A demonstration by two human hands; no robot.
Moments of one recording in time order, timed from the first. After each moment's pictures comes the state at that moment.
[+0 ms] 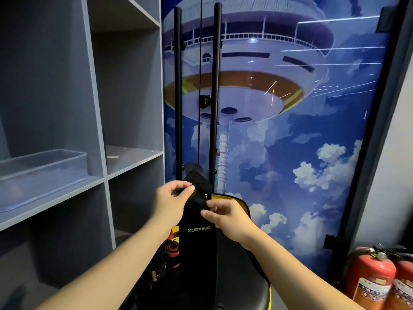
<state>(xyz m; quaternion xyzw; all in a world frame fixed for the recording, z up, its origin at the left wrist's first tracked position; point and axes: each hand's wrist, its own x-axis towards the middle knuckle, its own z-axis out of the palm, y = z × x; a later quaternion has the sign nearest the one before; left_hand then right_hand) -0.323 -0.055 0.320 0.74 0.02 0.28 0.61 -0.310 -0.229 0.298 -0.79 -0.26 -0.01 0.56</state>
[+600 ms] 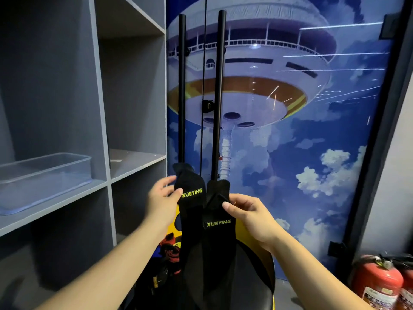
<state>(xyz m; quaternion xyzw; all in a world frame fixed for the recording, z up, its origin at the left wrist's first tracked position) -0.323 -0.041 0.330 0.66 0.06 0.25 0.70 -0.314 -0.259 0.318 -0.70 -0.27 -0.01 0.66</state>
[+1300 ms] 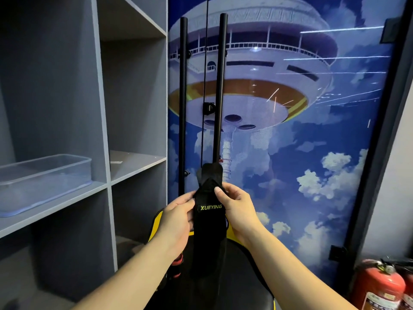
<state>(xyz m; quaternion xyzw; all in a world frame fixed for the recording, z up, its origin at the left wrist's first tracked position) -0.324 -0.068 0.312 0.54 0.01 0.10 0.84 -0.288 -0.205 0.321 -0.64 -0.17 -0.07 0.75</state>
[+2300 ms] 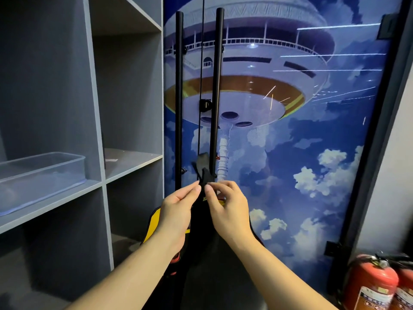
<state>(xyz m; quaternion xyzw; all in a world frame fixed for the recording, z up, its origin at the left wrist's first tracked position) -0.323 -0.077 0.320 0.56 -0.01 0.17 0.81 -0.303 -0.197 0.314 -0.77 -0.19 -0.35 0.49</state>
